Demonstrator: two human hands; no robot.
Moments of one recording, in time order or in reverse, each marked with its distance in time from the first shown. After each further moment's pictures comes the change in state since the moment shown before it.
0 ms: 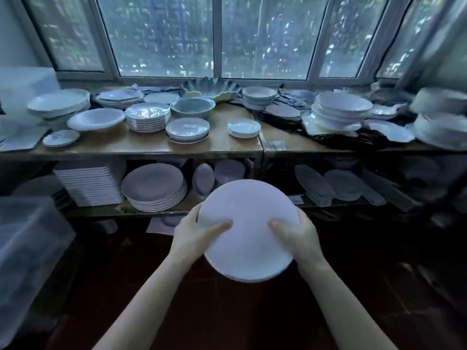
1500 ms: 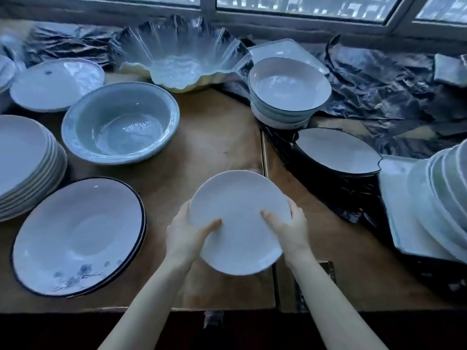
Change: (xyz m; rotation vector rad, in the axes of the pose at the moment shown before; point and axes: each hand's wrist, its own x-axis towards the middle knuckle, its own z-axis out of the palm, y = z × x) left_hand 0.797 0.060 0.182 0.133 0.147 -0.294; right_hand 0.838 0.031 0.167 -0.141 -0.067 0.263
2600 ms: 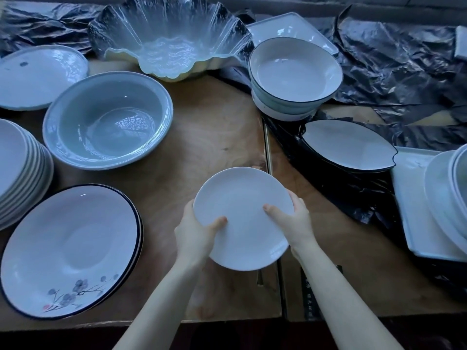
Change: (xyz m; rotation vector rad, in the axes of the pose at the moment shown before) left_hand 0.035 -0.010 0.027 -0.005 0.027 -0.122; right_hand 0.050 0.012 0.006 -0.027 -0.052 0.042
